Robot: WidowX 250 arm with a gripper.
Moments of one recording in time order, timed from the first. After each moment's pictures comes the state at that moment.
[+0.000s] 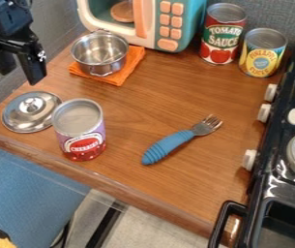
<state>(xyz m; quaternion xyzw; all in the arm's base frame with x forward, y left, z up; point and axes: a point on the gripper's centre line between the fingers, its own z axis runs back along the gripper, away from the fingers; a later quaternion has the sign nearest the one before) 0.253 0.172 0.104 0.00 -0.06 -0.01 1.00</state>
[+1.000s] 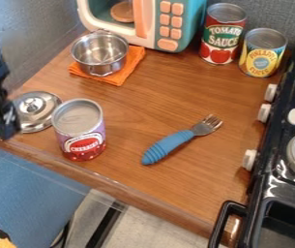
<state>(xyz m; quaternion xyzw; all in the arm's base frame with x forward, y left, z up) 0.179 0.153 0.073 0.01 -0.06 -0.13 0.99</state>
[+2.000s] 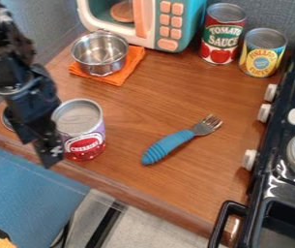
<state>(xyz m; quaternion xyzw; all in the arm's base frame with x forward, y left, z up) 0.195 0.093 0.052 0.02 -0.05 -0.16 0.99</state>
